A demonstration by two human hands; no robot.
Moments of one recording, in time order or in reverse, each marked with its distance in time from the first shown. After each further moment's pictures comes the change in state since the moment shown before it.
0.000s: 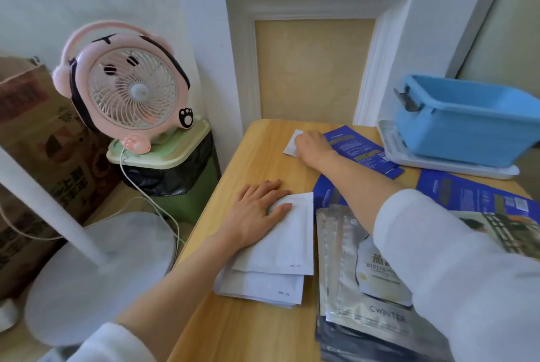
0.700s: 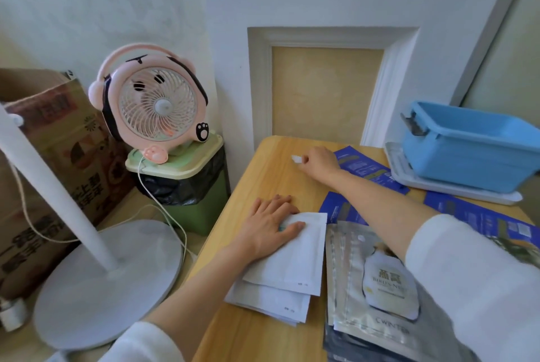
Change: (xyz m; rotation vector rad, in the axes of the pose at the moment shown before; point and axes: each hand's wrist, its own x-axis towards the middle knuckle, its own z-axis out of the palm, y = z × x) left_hand -0.006 0.008 -0.004 -0.040 -0.007 0.006; right_hand -0.023 -0.016 -0.024 0.338 0.088 0.094
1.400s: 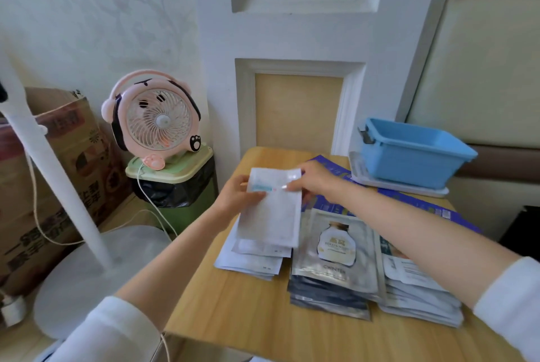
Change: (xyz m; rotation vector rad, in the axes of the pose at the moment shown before) left_hand -0.042 0.051 -0.068 -0.889 0.244 -0.309; right_hand -0.134 -0.016 -0.086 0.807 -0.309 0.163
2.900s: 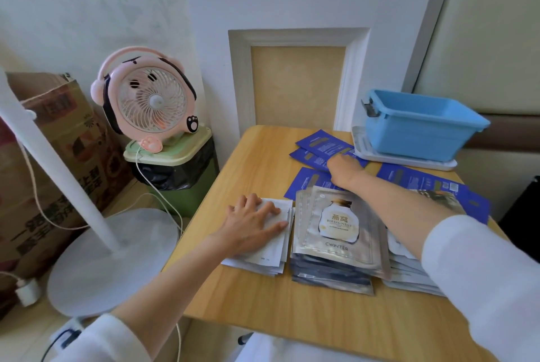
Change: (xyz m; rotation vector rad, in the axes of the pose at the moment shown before) left_hand -0.039 -0.049 0.029 1.191 -0.254 0.191; right_hand 0.037 0.082 -0.038 -1.306 0.172 0.018
